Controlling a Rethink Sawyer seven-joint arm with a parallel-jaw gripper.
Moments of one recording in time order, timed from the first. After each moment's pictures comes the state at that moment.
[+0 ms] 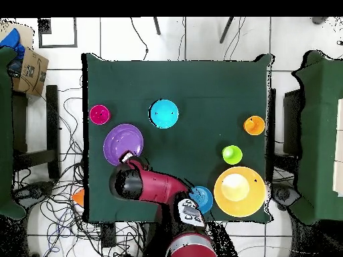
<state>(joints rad) -0.13 -0.67 0.08 2.10 0.17 0.01 2.26</state>
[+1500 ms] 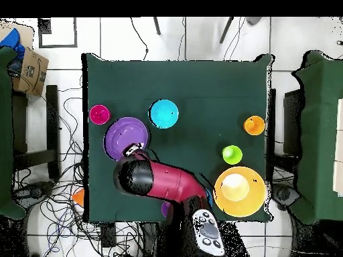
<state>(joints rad) -0.19 -0.85 0.09 2.07 0.17 0.24 2.26</state>
